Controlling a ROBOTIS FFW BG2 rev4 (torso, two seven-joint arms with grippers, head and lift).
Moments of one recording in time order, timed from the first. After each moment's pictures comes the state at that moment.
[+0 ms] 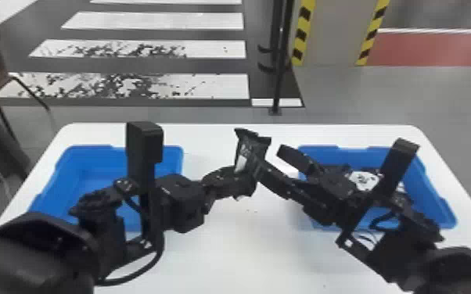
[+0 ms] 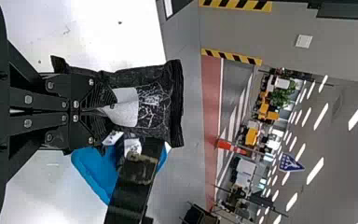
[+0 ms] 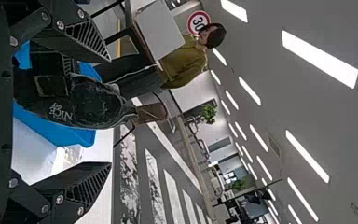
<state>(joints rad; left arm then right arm) 0.15 0.19 -0.14 -2.29 0.31 0.93 -0.44 0.21 -0.16 0.08 -2.05 -0.54 0.47 0.54</state>
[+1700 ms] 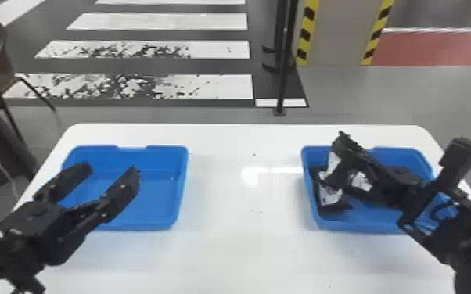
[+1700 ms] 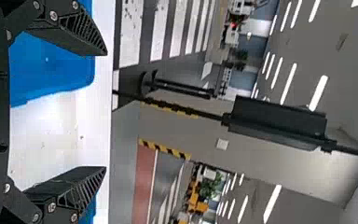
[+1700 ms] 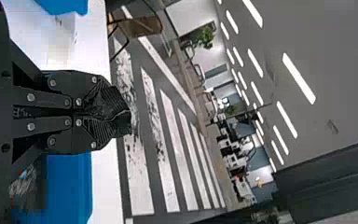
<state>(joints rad) 0.58 0.03 0.34 -2.53 0.38 0.58 -0.41 0.09 -0.20 -0.14 -1.76 -0.49 0.38 0.49</state>
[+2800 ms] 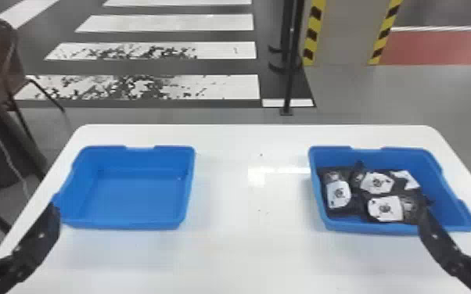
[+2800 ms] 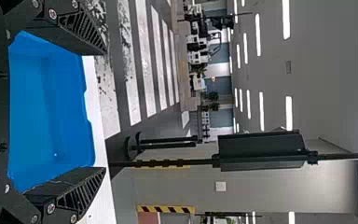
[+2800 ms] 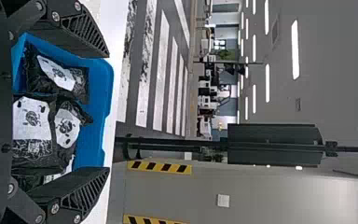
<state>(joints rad) 0.92 0.00 0.51 -2.54 0.29 0.11 -0.40 0.74 -0.07 -0.32 -2.25 -0.21 0.01 0.38</state>
